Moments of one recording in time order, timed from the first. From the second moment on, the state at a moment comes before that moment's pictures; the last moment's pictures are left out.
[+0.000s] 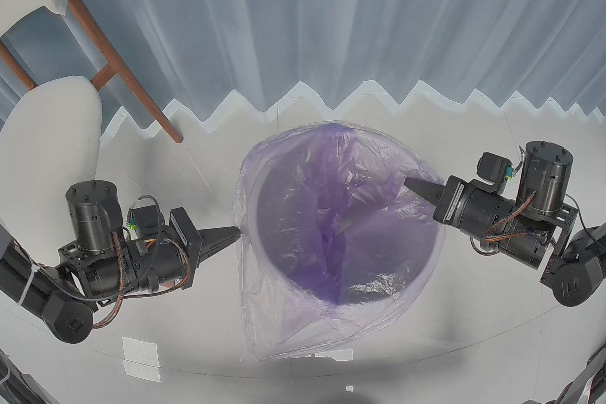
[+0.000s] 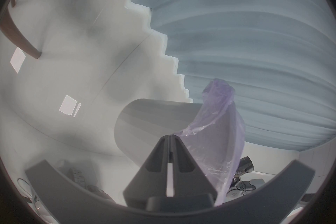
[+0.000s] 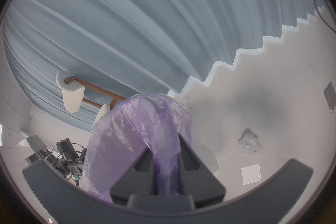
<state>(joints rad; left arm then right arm) -0.38 1.72 -0.44 -1.05 -0.42 -1.14 0.53 1.69 -0.62 -0.90 0.11 0.55</state>
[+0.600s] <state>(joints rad) -0.30 1.87 -0.42 -1.14 -0.41 -1.11 0.54 1.65 -0.60 -0.90 0.18 0.56</state>
